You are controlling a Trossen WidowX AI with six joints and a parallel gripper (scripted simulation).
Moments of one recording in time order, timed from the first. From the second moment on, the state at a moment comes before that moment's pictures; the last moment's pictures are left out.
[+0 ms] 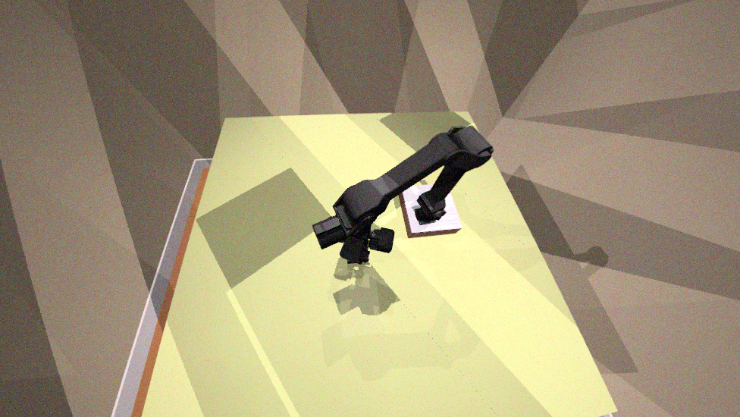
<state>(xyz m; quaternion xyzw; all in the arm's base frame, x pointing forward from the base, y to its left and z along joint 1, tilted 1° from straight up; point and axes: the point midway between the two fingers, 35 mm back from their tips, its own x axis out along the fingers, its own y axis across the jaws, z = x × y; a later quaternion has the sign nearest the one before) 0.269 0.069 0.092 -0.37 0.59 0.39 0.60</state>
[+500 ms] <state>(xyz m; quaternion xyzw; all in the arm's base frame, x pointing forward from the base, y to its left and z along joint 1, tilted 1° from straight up) 0.267 0.067 0.108 -0.08 0.70 0.09 0.70</state>
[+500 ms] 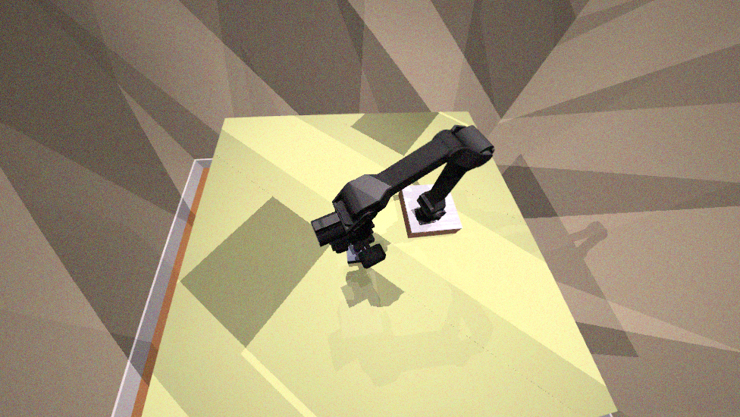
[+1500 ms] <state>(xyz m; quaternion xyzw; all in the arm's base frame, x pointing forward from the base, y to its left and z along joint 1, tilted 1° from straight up) 0.273 0.069 0.101 0.04 0.70 -0.03 0.71</state>
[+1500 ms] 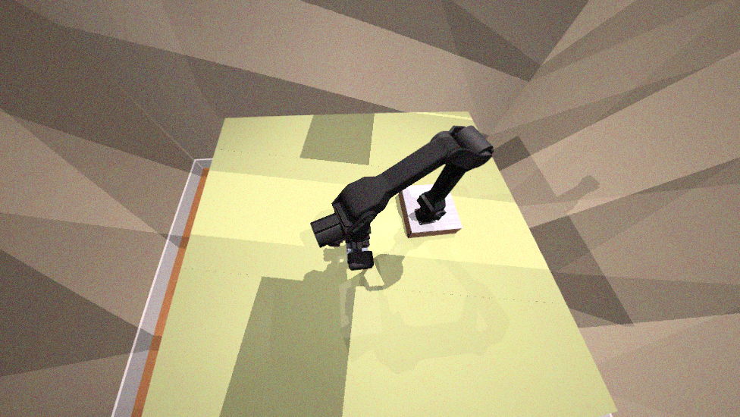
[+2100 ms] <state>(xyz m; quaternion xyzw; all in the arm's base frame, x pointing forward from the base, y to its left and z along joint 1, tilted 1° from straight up) 0.275 0.069 0.085 0.04 0.70 -0.03 0.71</state>
